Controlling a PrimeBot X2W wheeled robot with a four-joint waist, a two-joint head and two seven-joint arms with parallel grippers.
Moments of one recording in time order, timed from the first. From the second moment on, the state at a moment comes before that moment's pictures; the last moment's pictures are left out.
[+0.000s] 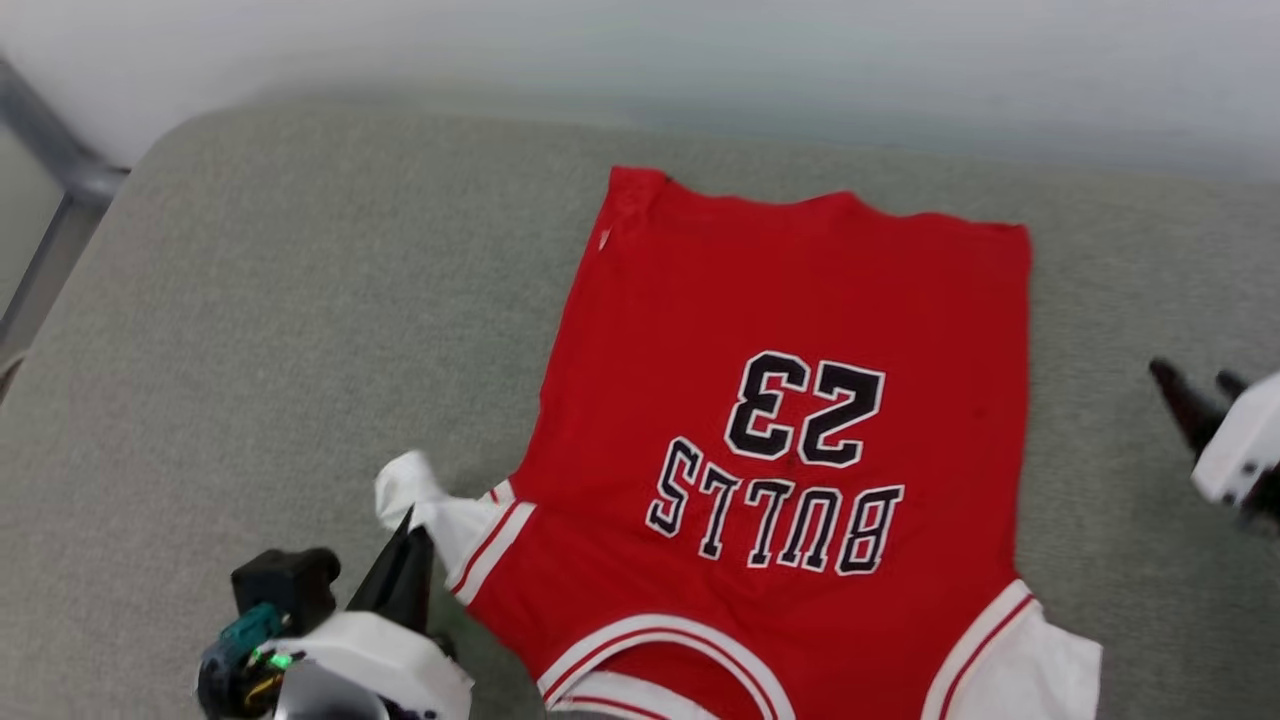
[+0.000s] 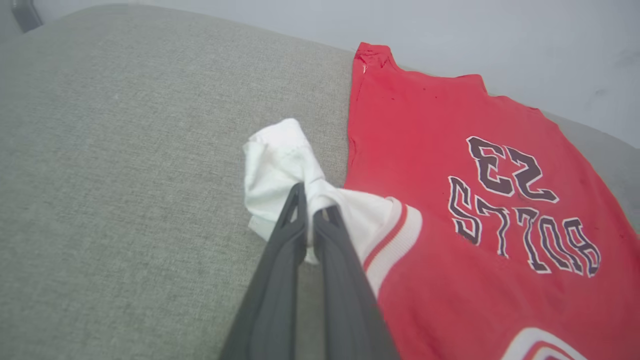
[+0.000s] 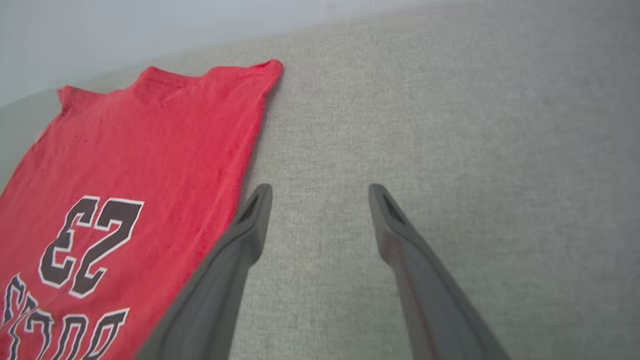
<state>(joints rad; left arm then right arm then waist) -0.02 0.35 -0.35 0.06 -0.62 0.16 -0.10 -0.40 -0.32 -0.16 0.46 0.47 0.13 0.43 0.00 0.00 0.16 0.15</state>
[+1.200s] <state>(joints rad) -0.21 0.26 -0.41 0.01 -0.59 0.12 -0.20 -0.98 -0.49 0.01 0.77 0.41 0.13 0.81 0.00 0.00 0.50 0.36</state>
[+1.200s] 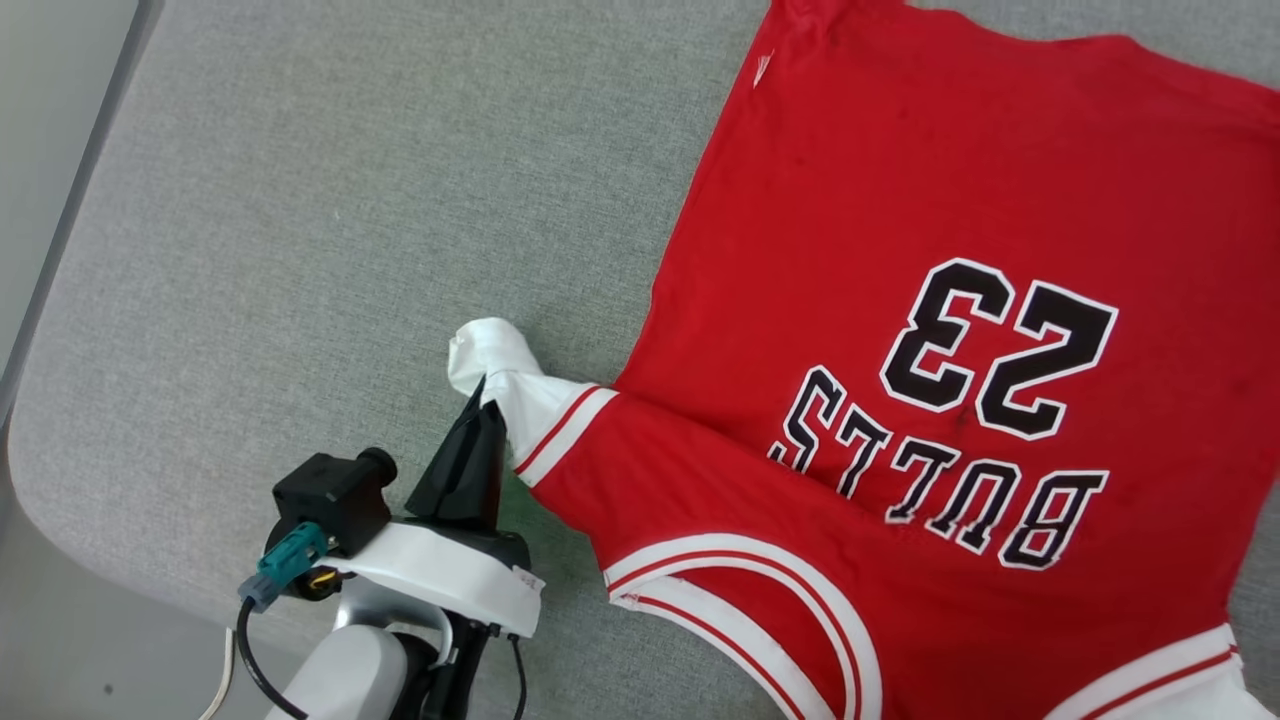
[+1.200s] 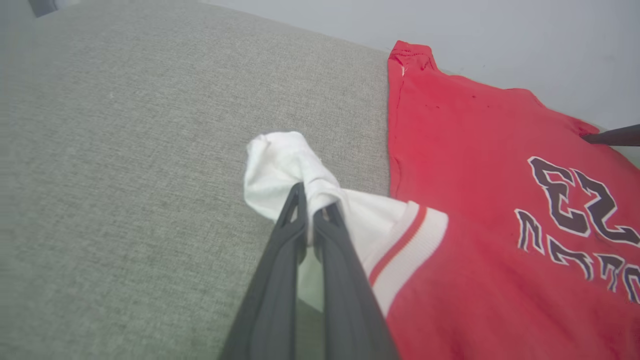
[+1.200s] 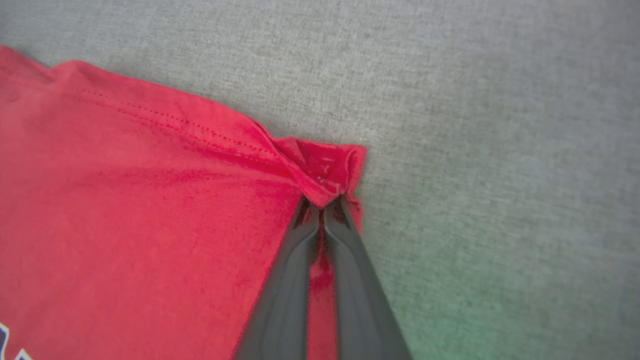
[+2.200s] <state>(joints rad) 0.02 0.38 -0.34 0.08 -0.67 0.19 -0.10 -0.02 -0.24 -0.26 0.20 0.43 0.13 0.67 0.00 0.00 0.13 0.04</state>
